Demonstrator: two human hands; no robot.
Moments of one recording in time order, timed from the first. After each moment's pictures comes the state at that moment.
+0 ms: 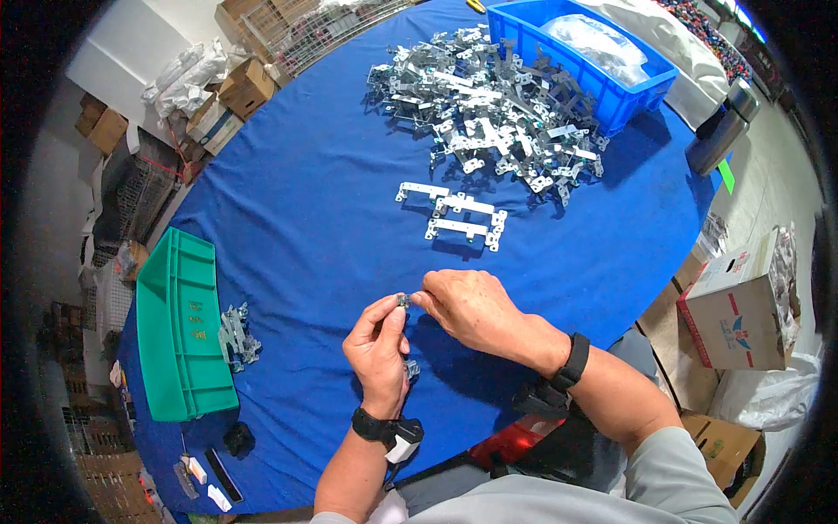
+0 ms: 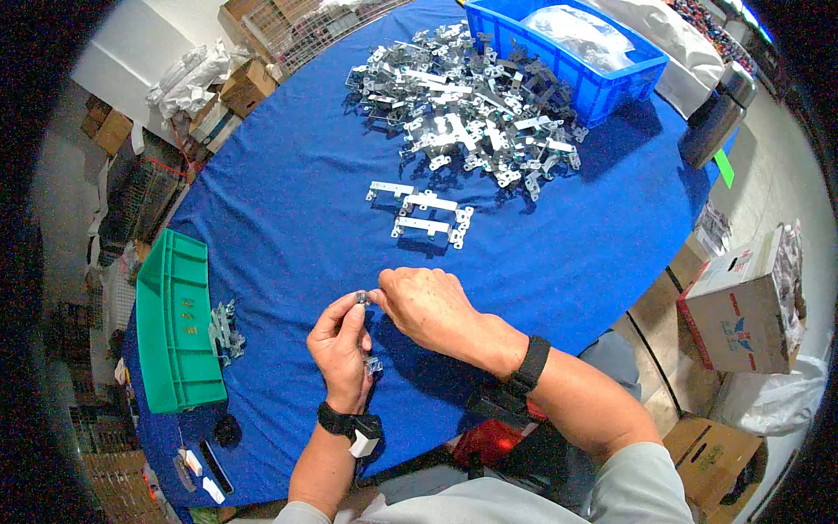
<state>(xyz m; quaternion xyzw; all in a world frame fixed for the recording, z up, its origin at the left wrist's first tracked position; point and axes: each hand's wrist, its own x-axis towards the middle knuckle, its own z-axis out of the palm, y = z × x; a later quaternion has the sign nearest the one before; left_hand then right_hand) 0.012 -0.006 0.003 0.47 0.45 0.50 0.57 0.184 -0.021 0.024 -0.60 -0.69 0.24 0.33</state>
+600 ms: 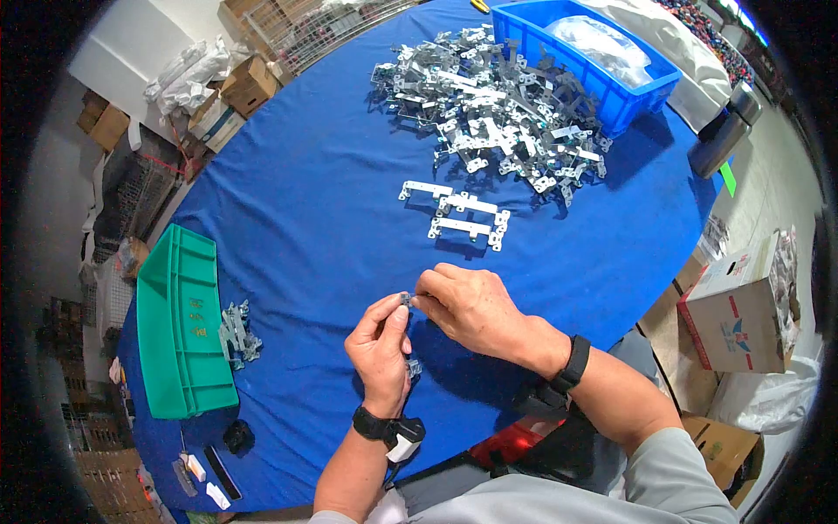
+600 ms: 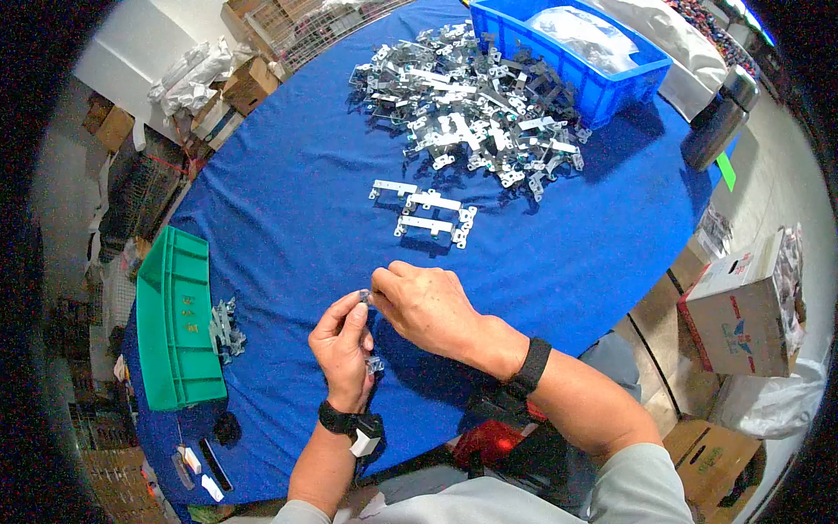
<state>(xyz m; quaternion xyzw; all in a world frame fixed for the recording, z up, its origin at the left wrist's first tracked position) 0.013 -0.007 0.004 0.48 0.45 0.49 0.57 0.181 -0.023 0.025 -0.55 -0.70 0.18 0.41</state>
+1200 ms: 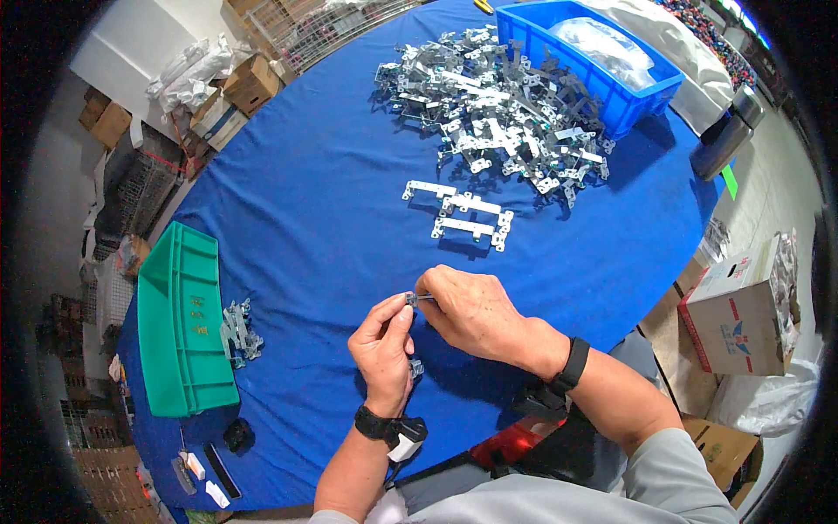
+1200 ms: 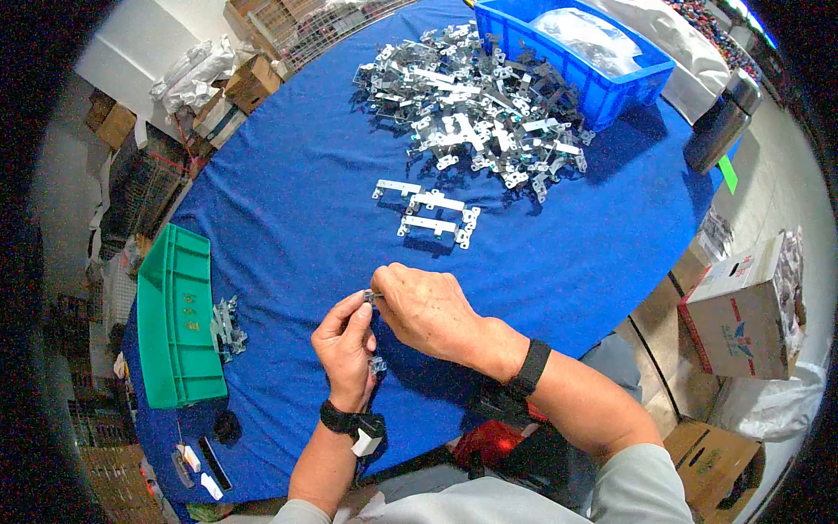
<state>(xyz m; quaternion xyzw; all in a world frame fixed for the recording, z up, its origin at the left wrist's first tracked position) 0.014 -0.008 0.005 0.48 0.46 0.49 0.56 0.176 -0.022 0.018 -0.54 -0.71 0.16 0.43</state>
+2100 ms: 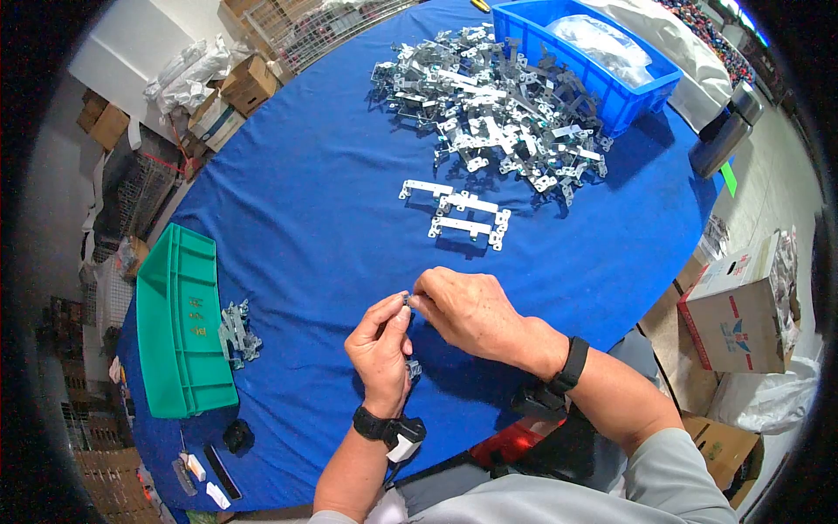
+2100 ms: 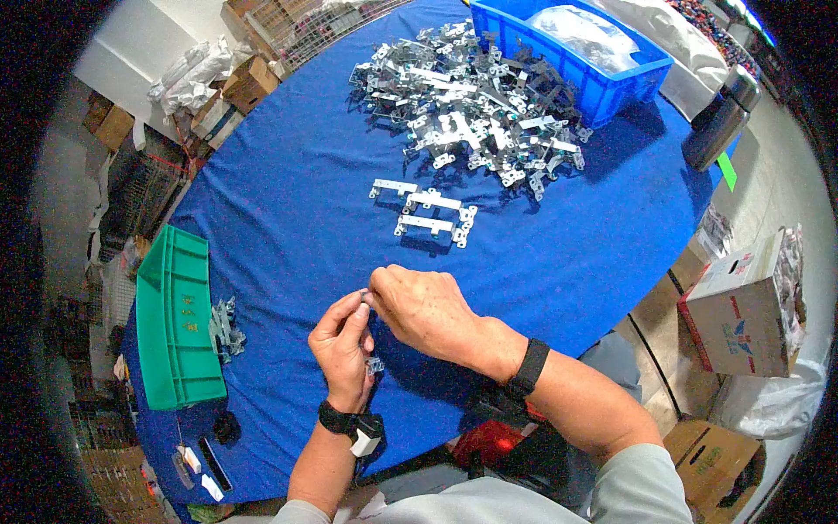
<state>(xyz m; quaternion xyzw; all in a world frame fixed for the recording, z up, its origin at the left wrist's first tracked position) 0.014 -0.007 0.004 0.49 0.45 0.50 0.56 0.178 -0.025 0.028 -0.55 -0.71 0.21 0.40</state>
